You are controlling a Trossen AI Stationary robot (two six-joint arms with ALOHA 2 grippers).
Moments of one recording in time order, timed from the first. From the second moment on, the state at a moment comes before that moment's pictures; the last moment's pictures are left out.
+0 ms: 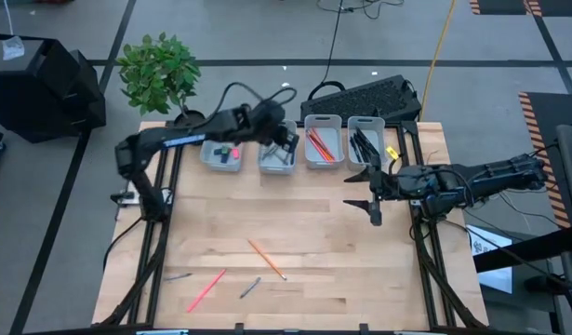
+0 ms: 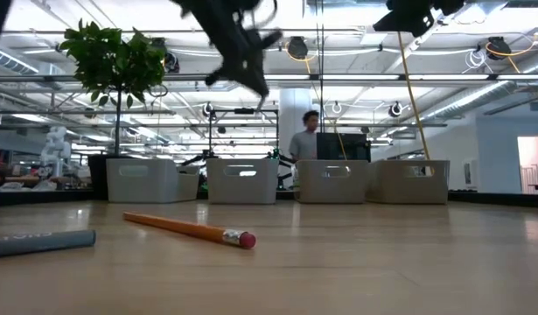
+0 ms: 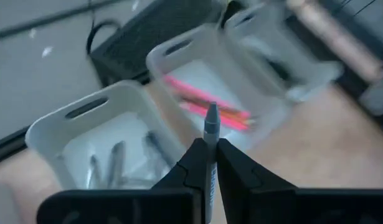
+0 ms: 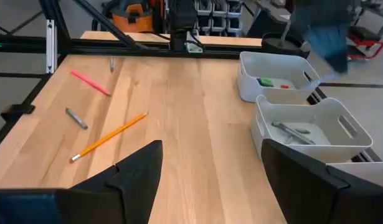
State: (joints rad) left arm 0.36 1.73 1.57 -0.60 -0.19 -0.53; right arm 0.17 0.81 0.74 -0.34 0.23 0.04
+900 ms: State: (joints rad) left arm 0.49 2.13 1.63 -0.80 -0.16 -0.63; right arm 0.07 0.85 0.74 -0.33 0.31 0.15
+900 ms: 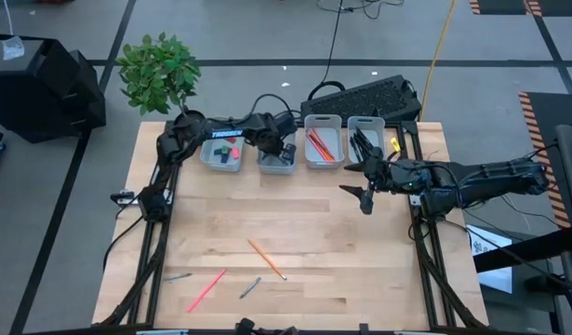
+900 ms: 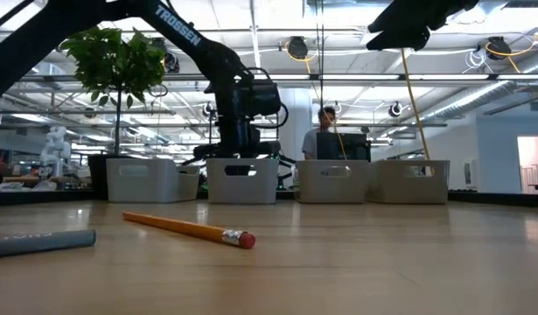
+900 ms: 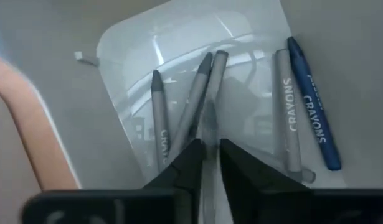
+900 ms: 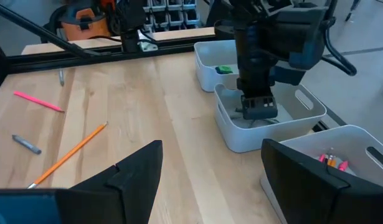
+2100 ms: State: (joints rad) left arm -0.55 1.67 1.44 -1.43 0.39 -1.17; right arm 0.10 0.84 0.74 -0.33 0.31 -0.16
